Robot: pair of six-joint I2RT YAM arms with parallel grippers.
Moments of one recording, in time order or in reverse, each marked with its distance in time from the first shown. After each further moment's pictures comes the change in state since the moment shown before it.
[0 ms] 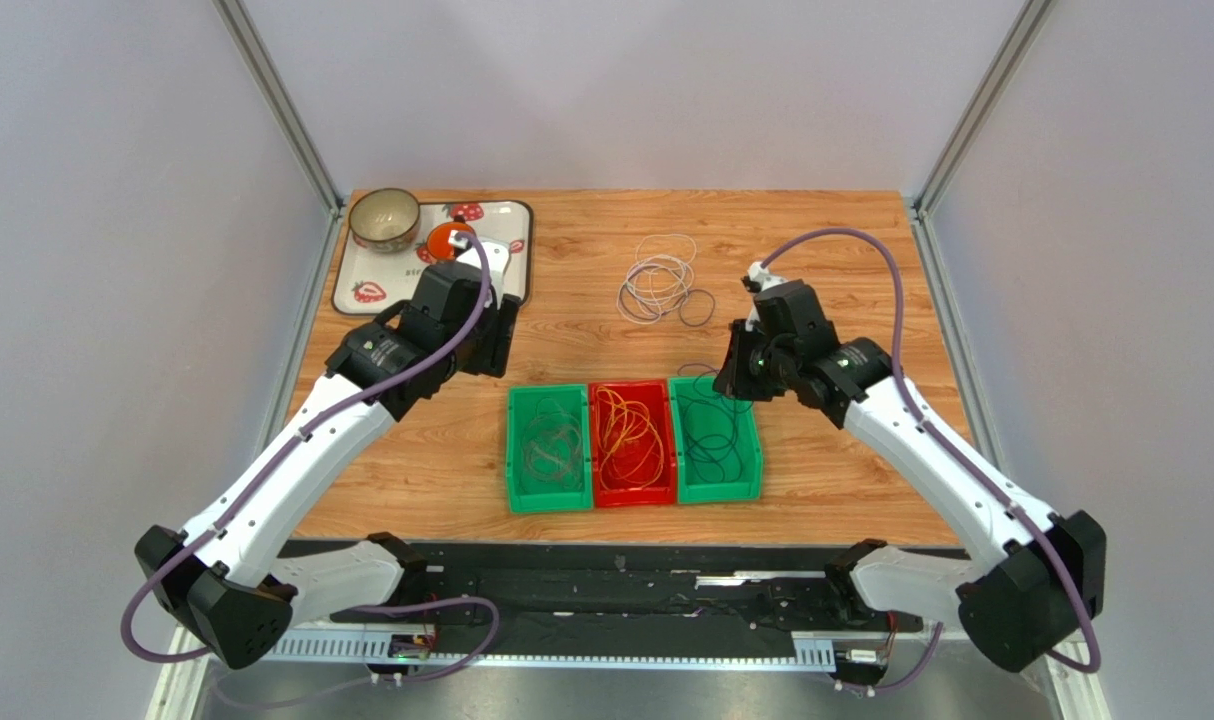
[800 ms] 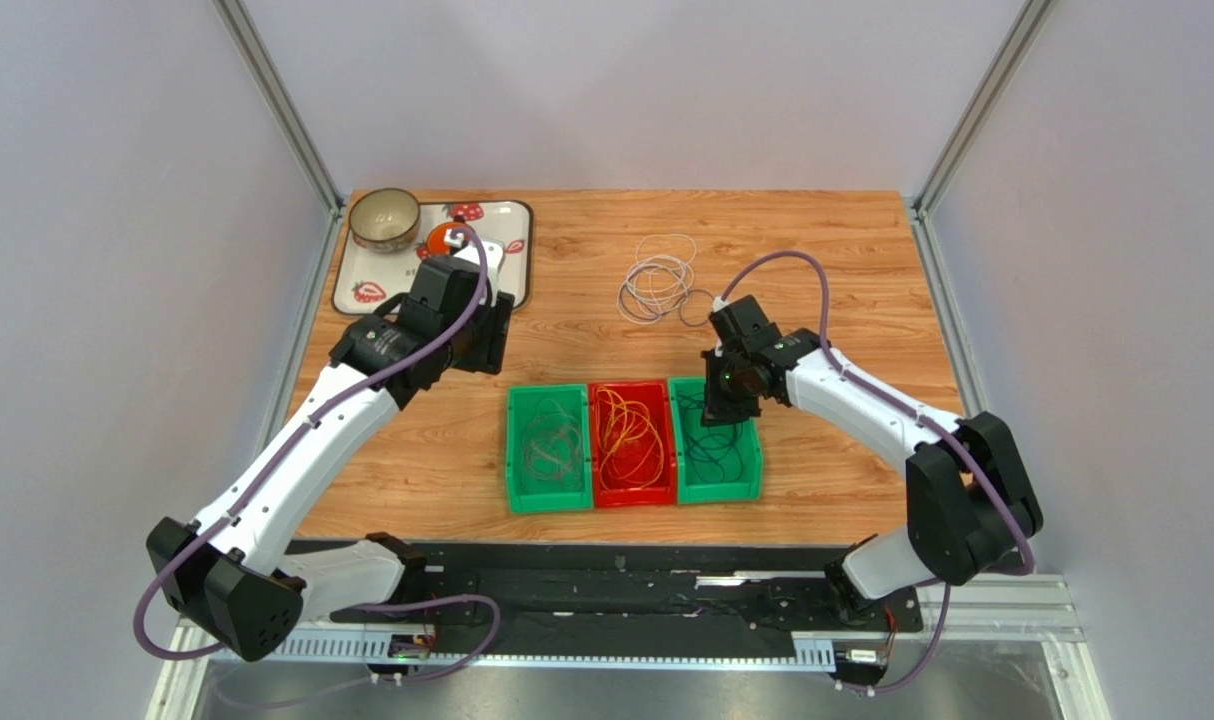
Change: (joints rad) left arm 0.071 0.033 -0.017 0.007 0.066 0.003; right arm 0.012 0.313 -0.055 0.052 -0.026 0.017
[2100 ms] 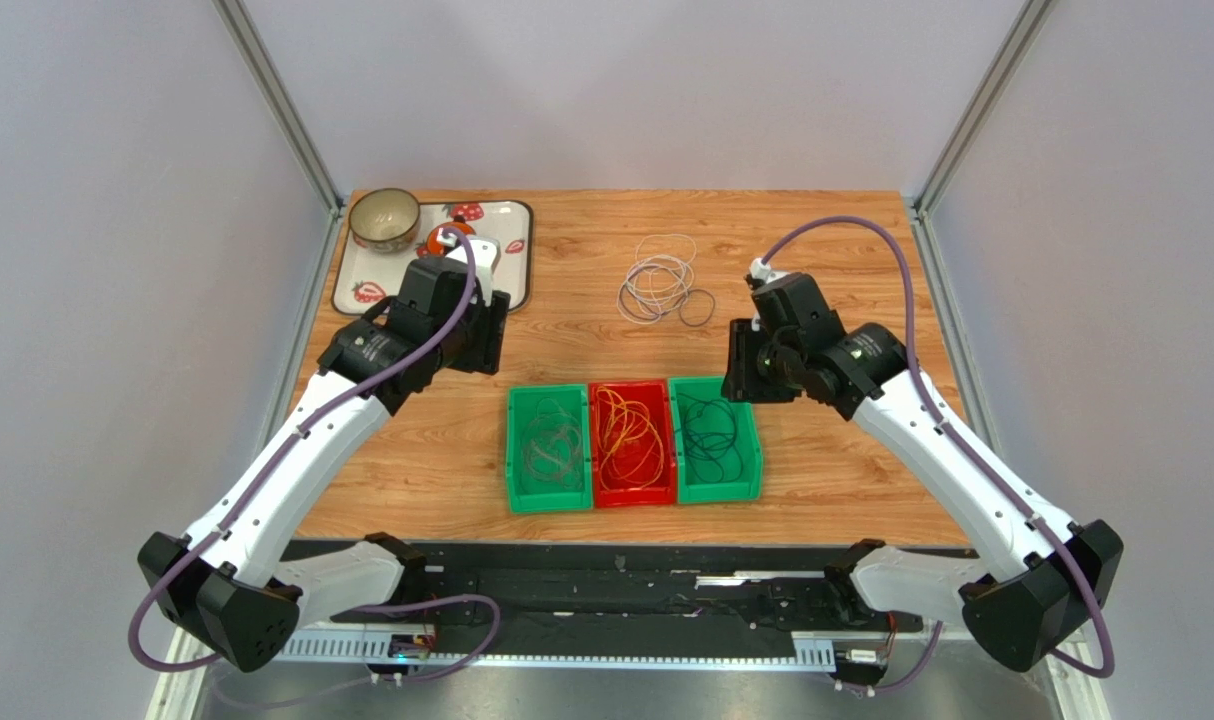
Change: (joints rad) left arm 0.015 -0.034 0.000 0.005 0.053 0.000; right arm 0.040 -0.289 0.199 -0.308 0.130 -0.041
